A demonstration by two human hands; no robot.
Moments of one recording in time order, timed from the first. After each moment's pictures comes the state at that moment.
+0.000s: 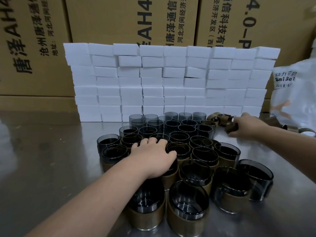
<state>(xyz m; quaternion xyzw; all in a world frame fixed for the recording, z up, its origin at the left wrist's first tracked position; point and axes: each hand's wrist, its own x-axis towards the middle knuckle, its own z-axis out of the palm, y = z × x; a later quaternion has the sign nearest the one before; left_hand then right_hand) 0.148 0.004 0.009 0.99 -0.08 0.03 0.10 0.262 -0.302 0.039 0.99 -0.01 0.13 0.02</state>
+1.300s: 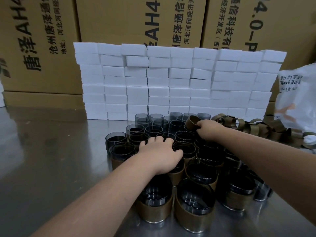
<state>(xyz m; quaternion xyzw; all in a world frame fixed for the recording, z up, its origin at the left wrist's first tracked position) 0.152 0.005 0.009 0.99 -0.08 0.03 0.11 0.255 -0.176 0.037 0.99 0.05 0.05 -0.07</state>
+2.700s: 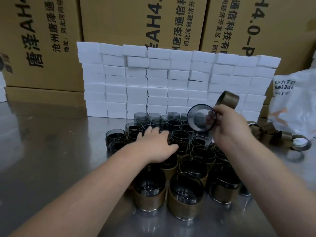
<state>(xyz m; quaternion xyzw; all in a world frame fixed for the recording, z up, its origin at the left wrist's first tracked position) 0.141 0.008 0.034 0.99 -0.10 0.04 0.11 0.144 -0.155 0.082 0.47 -0.02 0.18 -0.86</state>
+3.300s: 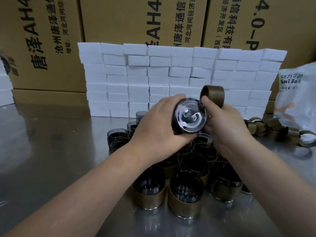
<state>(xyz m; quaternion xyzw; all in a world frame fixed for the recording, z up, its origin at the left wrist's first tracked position) 0.089 0.001 0.063 0.83 -0.25 0.37 0.33 0.112 -0.139 0.081 0.66 0.05 0.19 -0.73</state>
